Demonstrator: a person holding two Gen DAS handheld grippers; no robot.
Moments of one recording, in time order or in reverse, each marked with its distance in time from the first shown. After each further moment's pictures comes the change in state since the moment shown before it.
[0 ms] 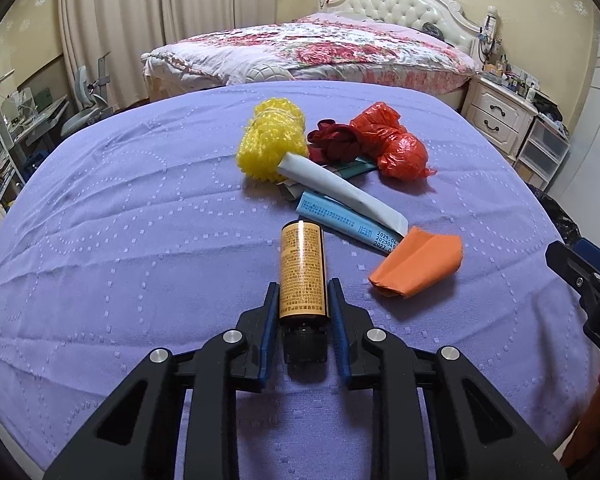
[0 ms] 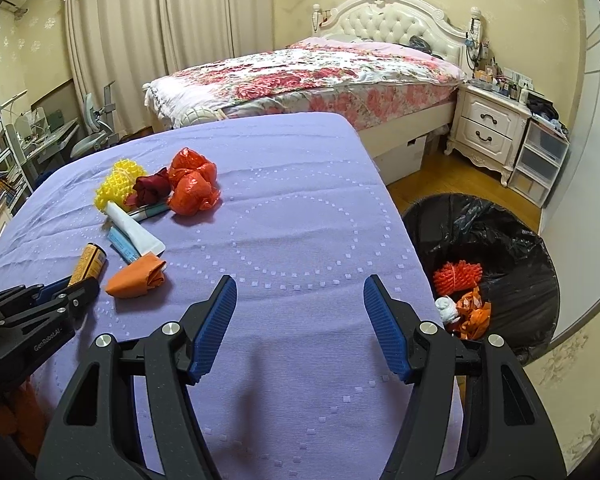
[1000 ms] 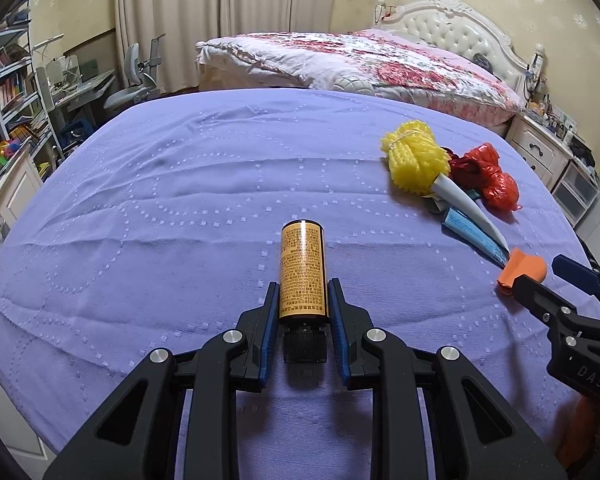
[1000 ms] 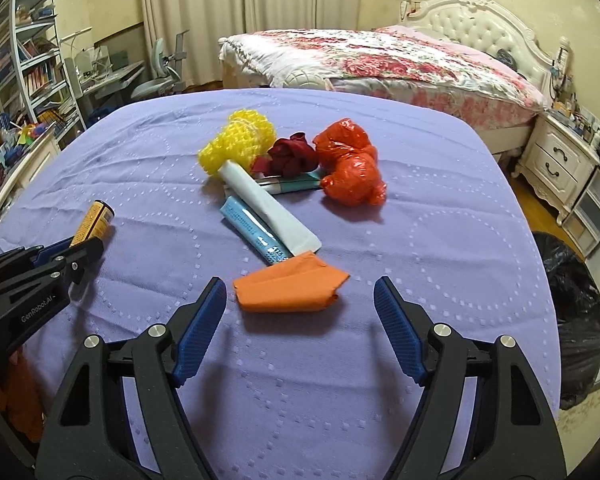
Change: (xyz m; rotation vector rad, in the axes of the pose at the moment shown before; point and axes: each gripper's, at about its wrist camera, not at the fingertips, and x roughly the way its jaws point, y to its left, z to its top) left arm -0.017 0.092 -0.010 -0.155 -0.035 0.081; right arm 0.025 0.111 0.004 -0.223 0.099 0.166
